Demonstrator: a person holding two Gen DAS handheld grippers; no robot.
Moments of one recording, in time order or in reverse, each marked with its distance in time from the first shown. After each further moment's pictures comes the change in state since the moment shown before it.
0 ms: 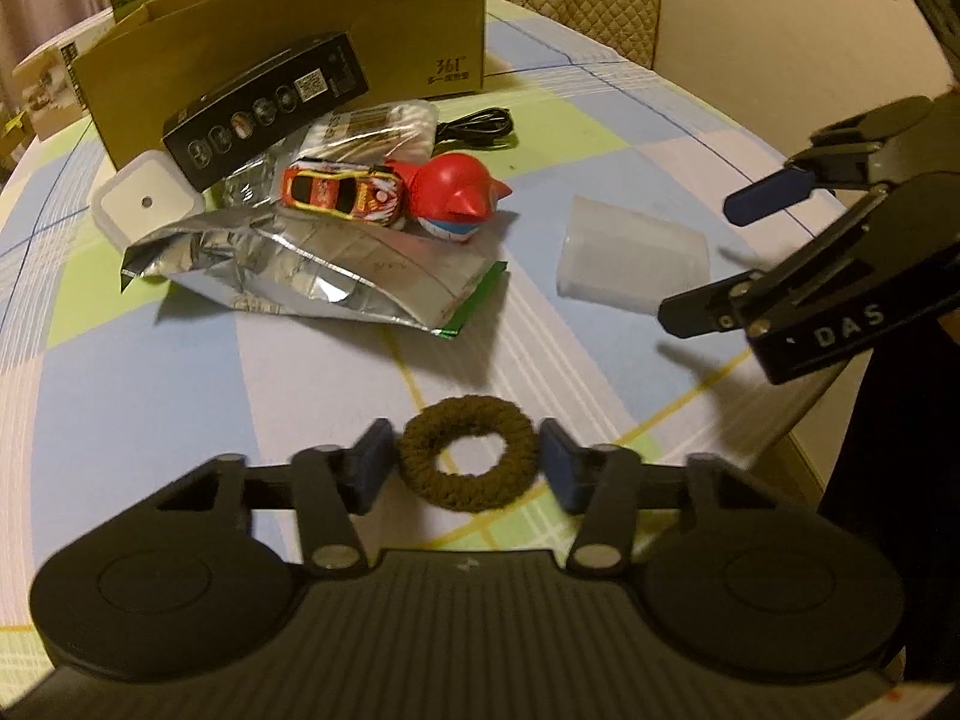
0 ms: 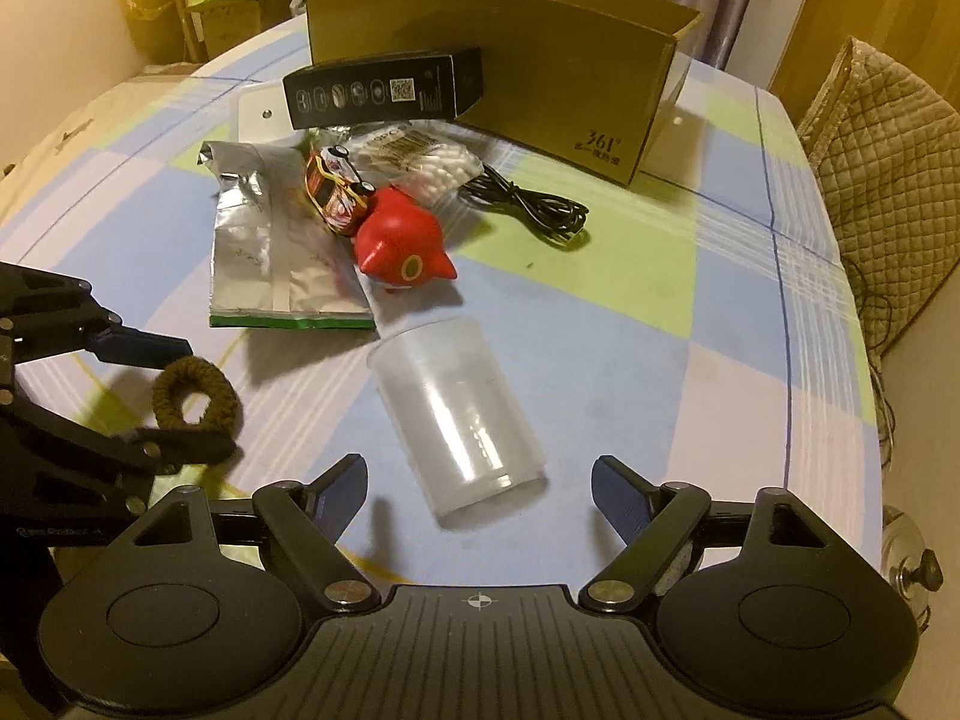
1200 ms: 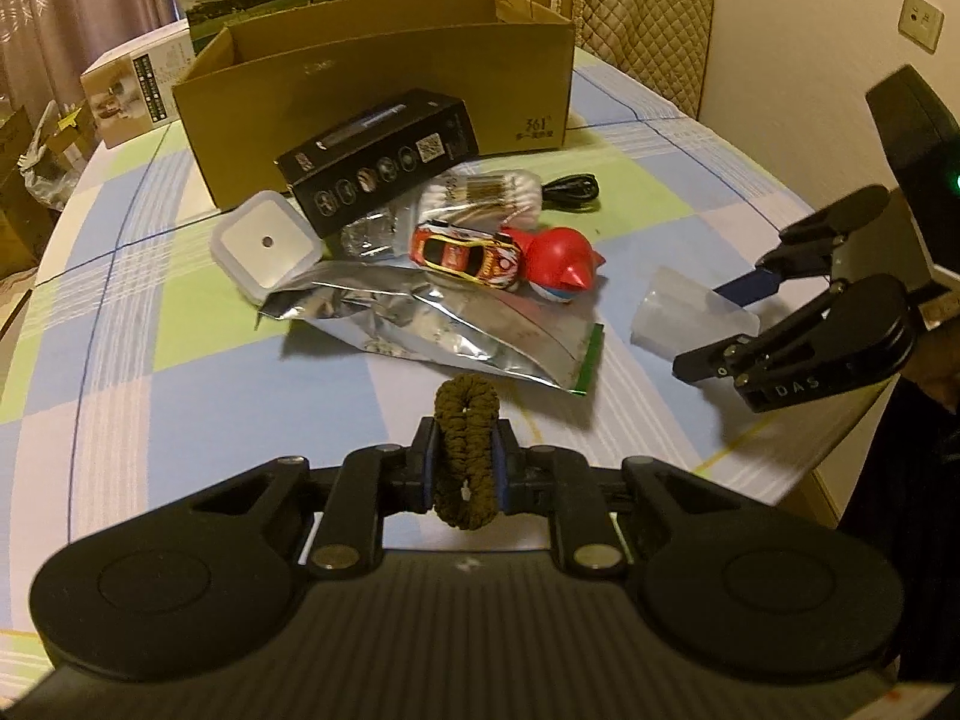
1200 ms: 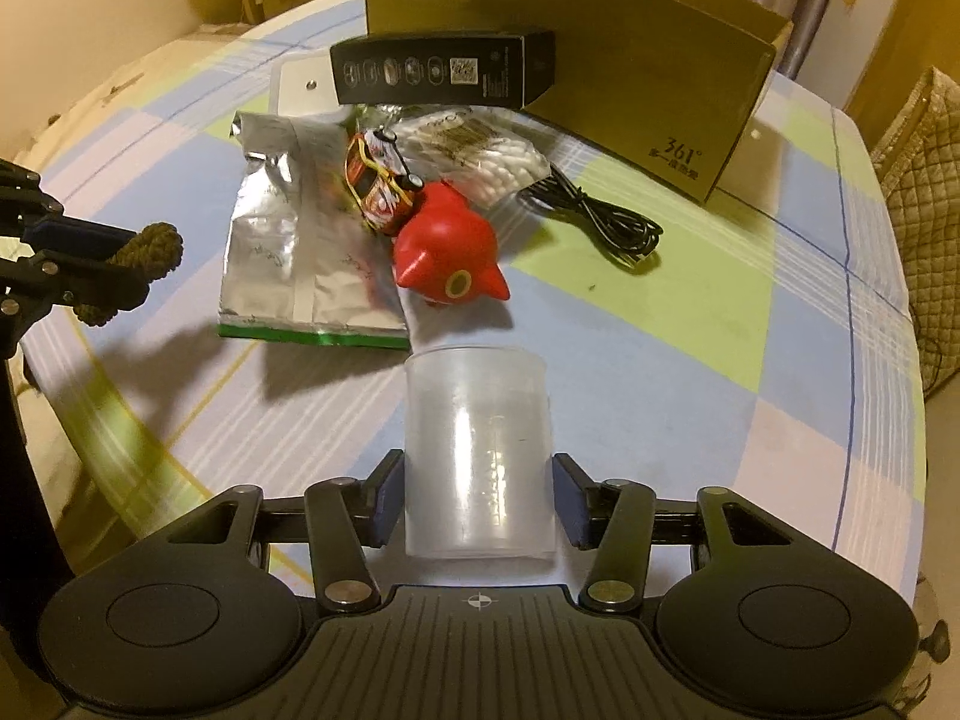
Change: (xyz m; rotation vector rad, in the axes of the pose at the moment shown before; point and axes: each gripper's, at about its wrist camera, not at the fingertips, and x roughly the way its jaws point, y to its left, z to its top) left arm -0.045 0.044 0.014 -0.073 -0.037 0.076; right arm 0.027 0.005 0.022 -0.093 0.034 0.080
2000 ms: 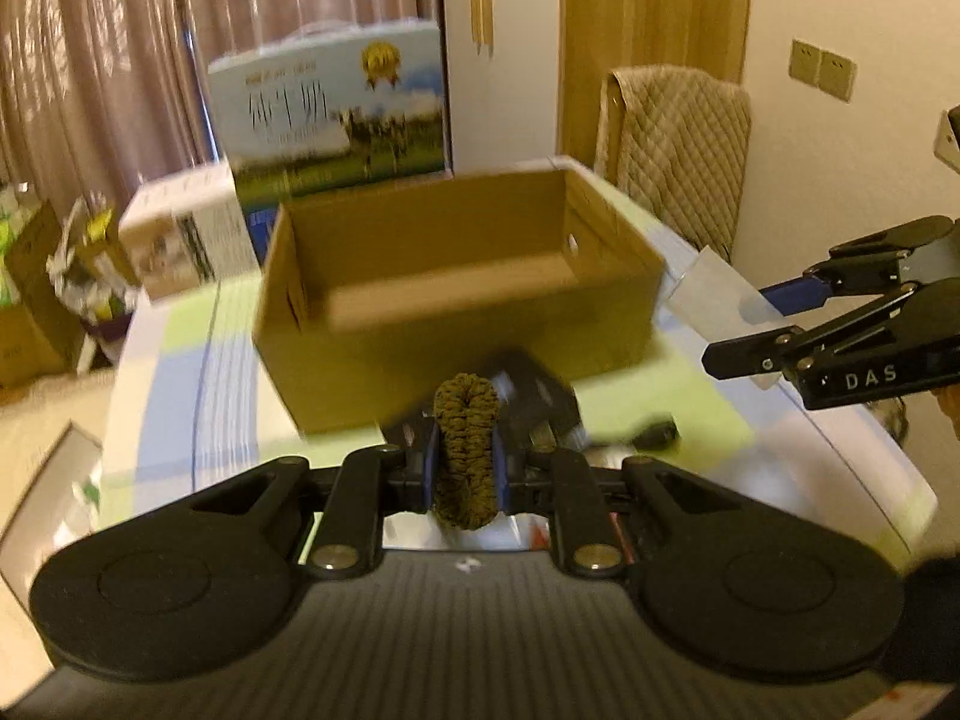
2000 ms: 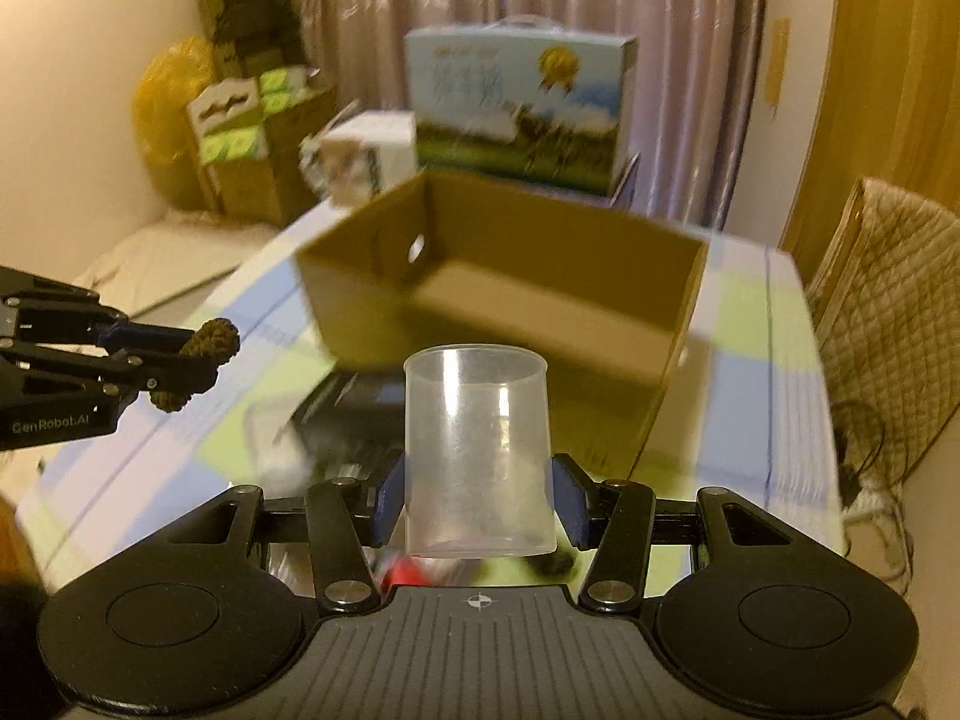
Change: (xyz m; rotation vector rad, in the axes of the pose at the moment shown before) left arm -0.027 0.067 0.160 0.006 -0.170 0.048; right arm -0.087 -0.047 0.149 0.150 -0.279 -0.013
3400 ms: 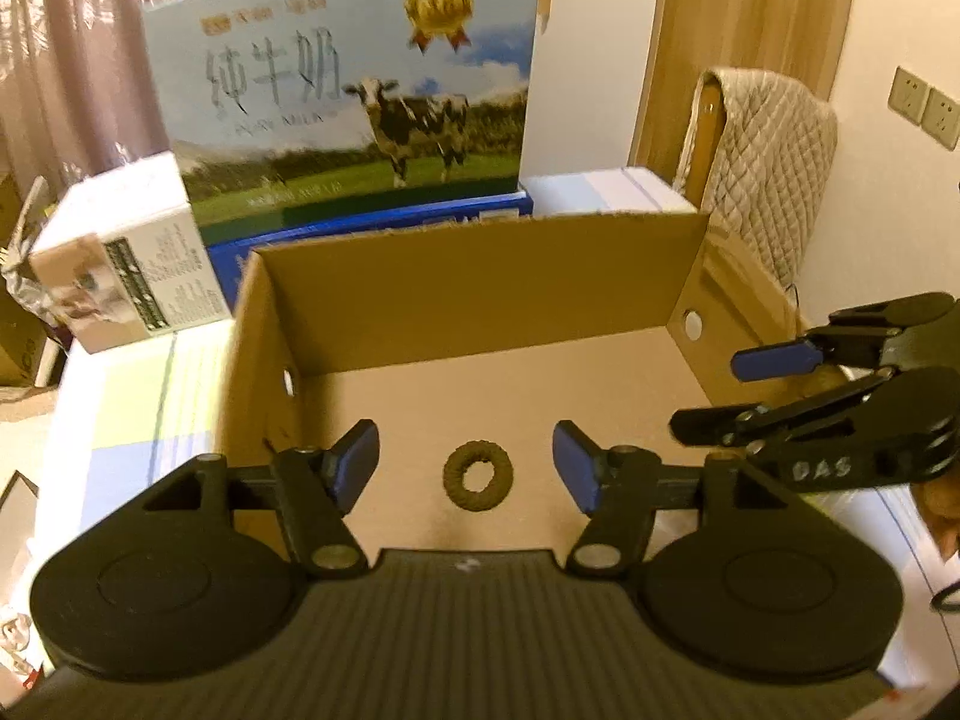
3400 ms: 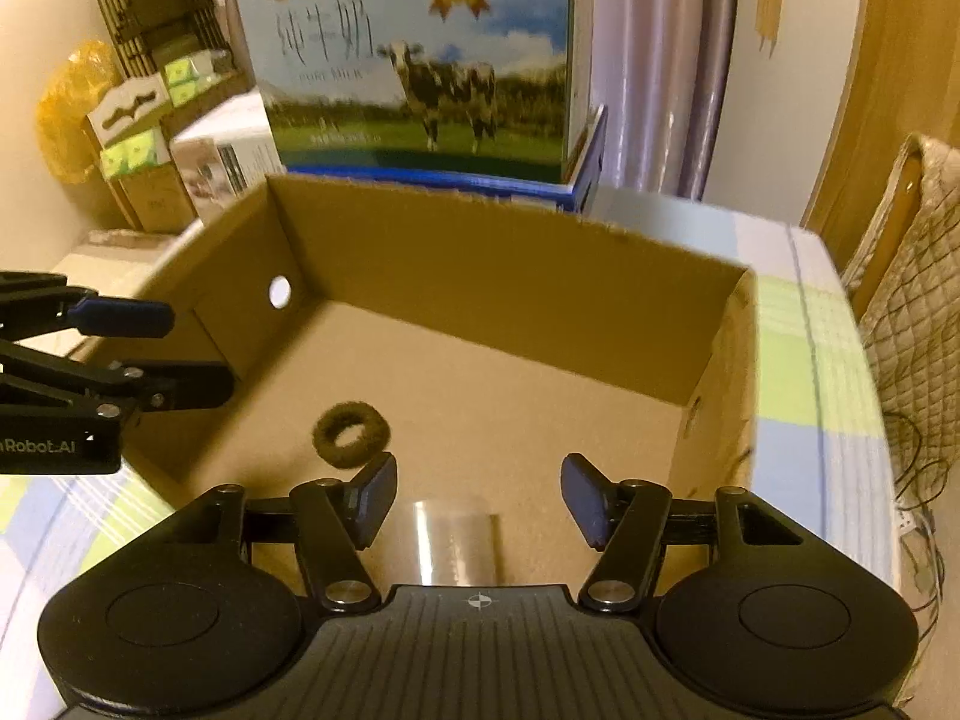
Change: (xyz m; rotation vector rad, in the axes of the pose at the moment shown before) left arm 0.177 0.070 0.089 -0.076 0.056 -0.016; right arm 0.168 -0.071 0.084 0.090 0.085 -0.039
